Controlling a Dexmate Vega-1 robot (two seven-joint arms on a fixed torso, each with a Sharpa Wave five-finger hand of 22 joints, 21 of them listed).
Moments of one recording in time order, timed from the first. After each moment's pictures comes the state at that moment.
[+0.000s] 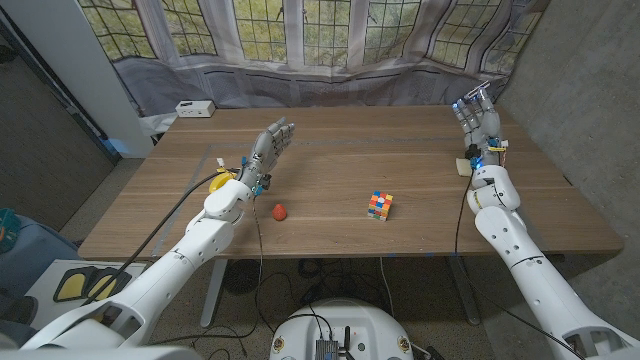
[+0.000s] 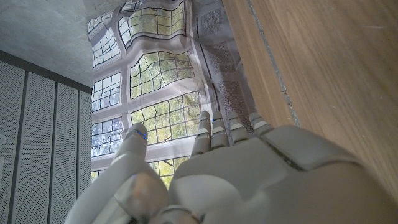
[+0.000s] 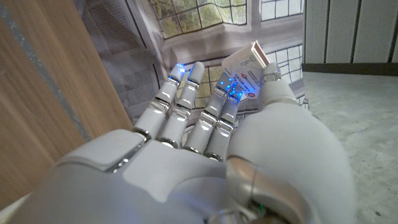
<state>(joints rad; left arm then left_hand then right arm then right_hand) 0.85 0.51 0.41 -1.38 -0.62 -0.33 -0.09 0.10 0.06 0.49 -0.12 0.17 0.24 0.08 0.19 0.17 0.15 0.04 0.21 0.20 0.06 0.09 0.19 0.18 -0.10 0.16 0.20 0.18 -1.00 -0.38 -0.08 -1.59 1.04 0.34 -0.16 0.87 0.07 0.27 -0.14 0.18 0.90 -0.17 0.30 0.21 0.98 -0.21 0.26 0.21 0.78 -0.09 0.38 0.29 0.69 -0.03 0.22 0.18</state>
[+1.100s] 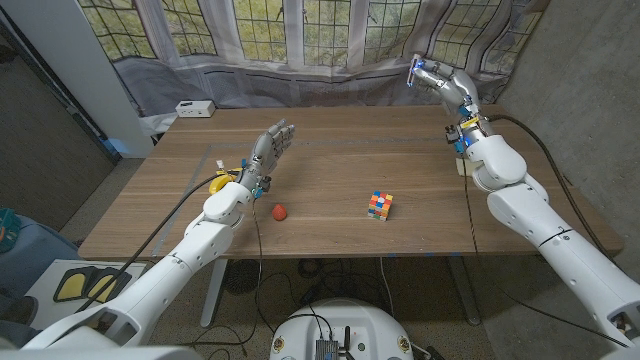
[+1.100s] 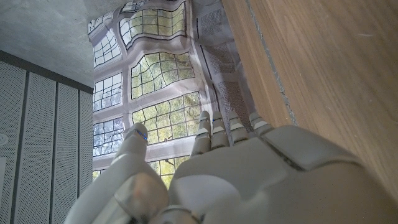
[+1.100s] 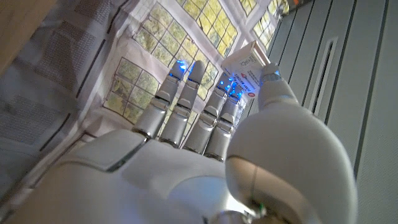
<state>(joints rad) 0.89 0.52 0.41 -1.43 -0.62 -0.33 -0.07 0.10 0.06 0.50 -0.12 0.17 0.24 0.08 0.19 0.17 0.15 0.04 0.21 0.20 0.06 0.09 0.19 0.18 -0.10 0.16 0.20 0.18 -0.88 -0.69 -0.28 -1.77 0.36 0.33 -0.07 0.87 0.07 0.27 -0.15 0.17 0.91 -0.16 0.30 0.21 0.99 -0.20 0.26 0.21 0.79 -0.09 0.38 0.29 0.71 -0.03 0.23 0.18</state>
